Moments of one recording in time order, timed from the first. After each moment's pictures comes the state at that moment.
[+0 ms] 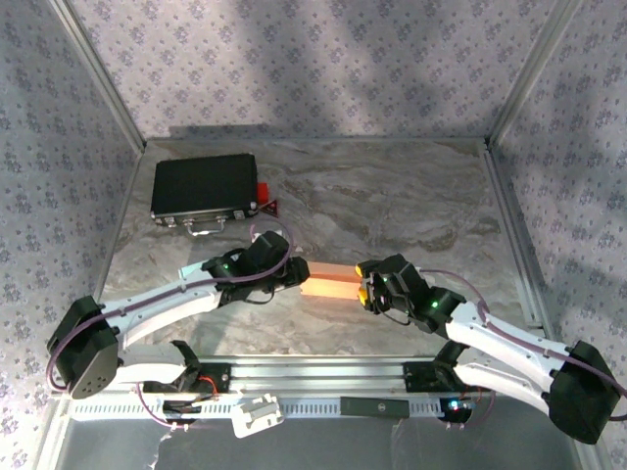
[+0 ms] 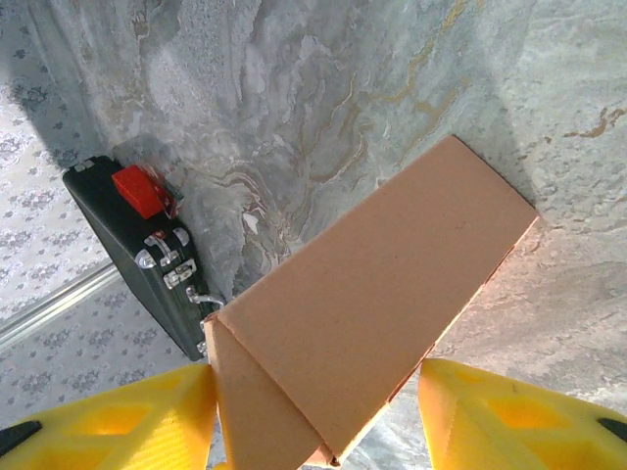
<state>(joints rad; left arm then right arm) -0.90 1.24 0.77 -0.37 -0.01 -1.04 0.80 0.90 0.44 -0.23 0.06 2.00</state>
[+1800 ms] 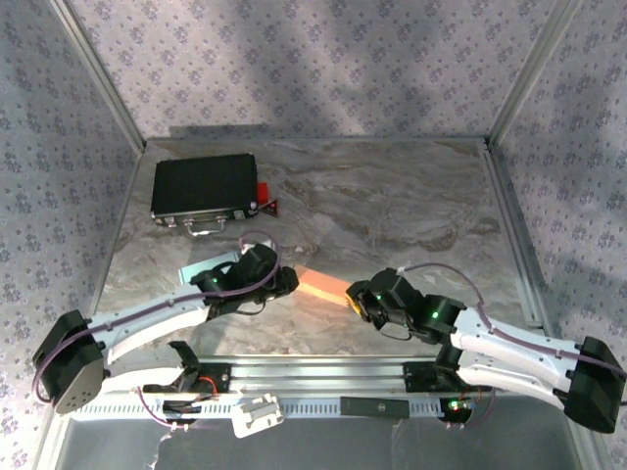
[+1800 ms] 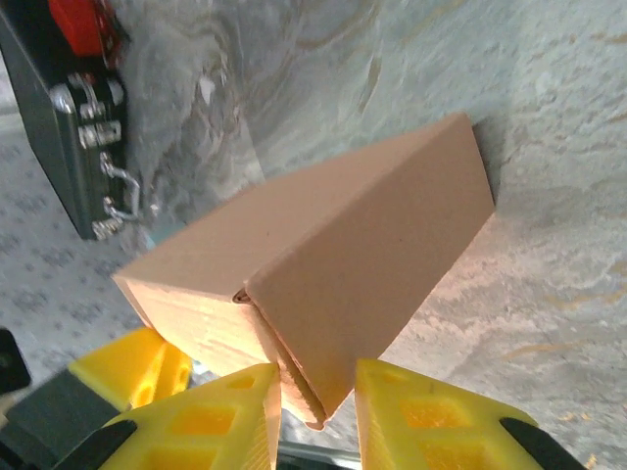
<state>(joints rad) -0.91 1.11 0.63 -0.34 -0.04 -1.09 1.02 0.86 0.46 -0.32 0.10 1.73</state>
